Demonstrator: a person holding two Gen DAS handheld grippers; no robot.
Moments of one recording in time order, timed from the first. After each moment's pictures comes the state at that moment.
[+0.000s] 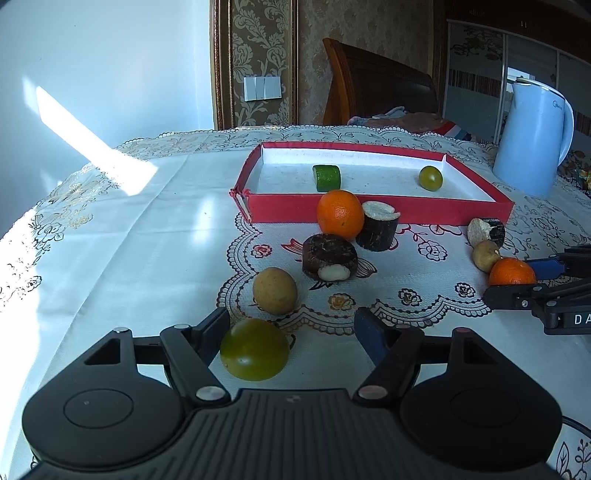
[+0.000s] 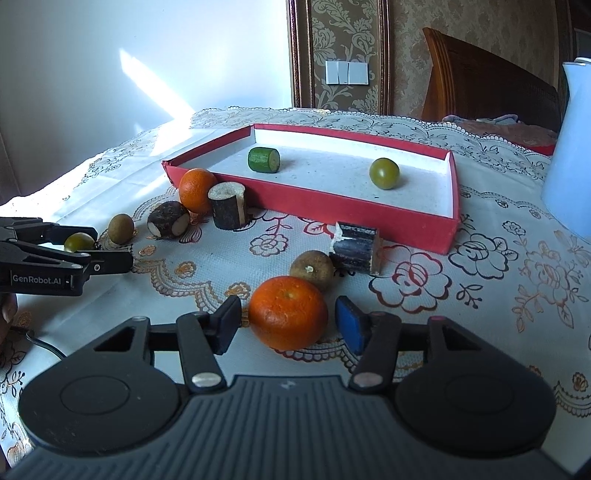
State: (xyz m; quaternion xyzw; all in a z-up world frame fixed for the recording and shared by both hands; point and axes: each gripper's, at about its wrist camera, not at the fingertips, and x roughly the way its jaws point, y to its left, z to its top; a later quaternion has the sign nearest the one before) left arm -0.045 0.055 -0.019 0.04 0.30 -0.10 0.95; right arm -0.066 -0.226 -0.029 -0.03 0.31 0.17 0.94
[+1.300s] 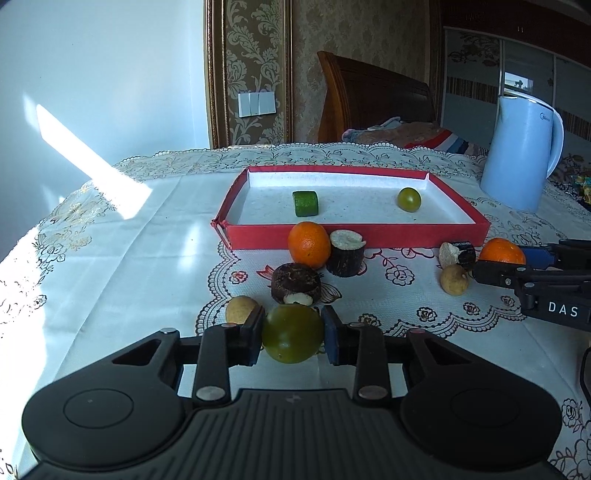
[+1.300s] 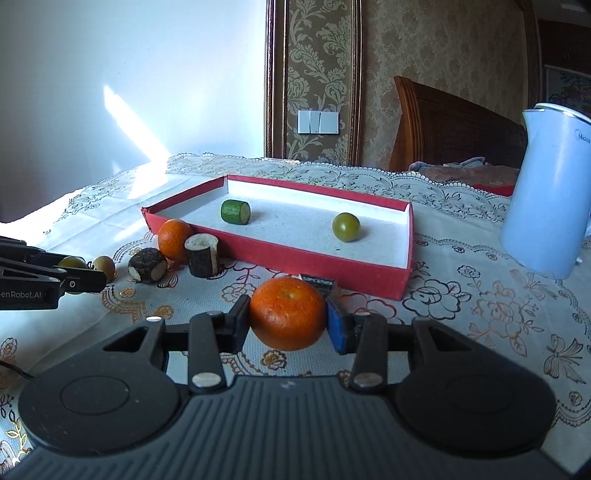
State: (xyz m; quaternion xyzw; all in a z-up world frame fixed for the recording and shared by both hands) left arm -0.058 0.030 0.011 0.04 0.28 -0.10 0.95; right arm -0.084 -0.239 -0.002 -0.03 0.22 0.13 0.97
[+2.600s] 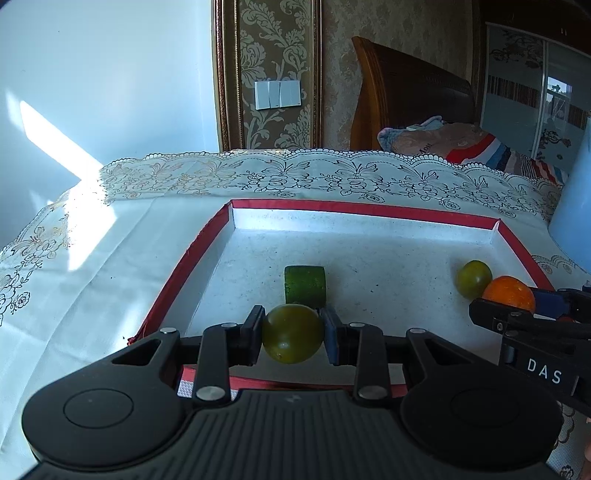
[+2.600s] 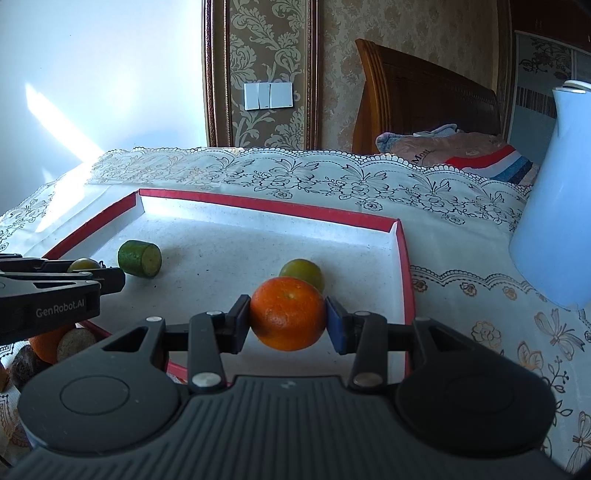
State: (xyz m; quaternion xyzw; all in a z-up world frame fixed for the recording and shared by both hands) left arm 0.105 -0.027 0.004 0.02 0.31 -0.03 0.95; right arm 0.076 -0.230 -0.008 -0.01 0.29 0.05 0.96
